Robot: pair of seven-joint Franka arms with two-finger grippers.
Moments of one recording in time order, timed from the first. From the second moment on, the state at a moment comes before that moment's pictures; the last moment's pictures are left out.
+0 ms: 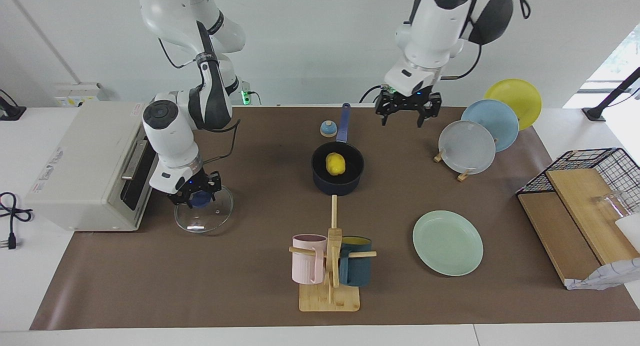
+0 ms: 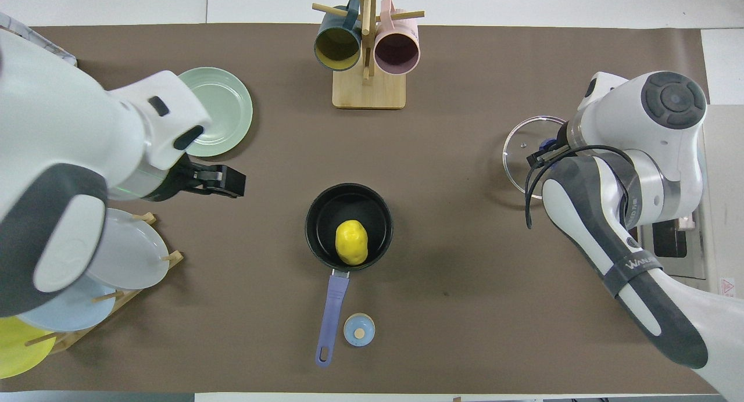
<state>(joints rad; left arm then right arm) -0.51 -0.01 -0.05 -1.75 -0.03 1.74 -0.41 -0.03 0.23 0.08 -1.99 -0.08 2.28 -0.30</state>
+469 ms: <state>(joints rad) -0.65 0.12 -0.05 -1.97 -0.07 2.11 -0.56 -0.07 0.24 0.09 -2.06 -0.08 2.31 -0.31</state>
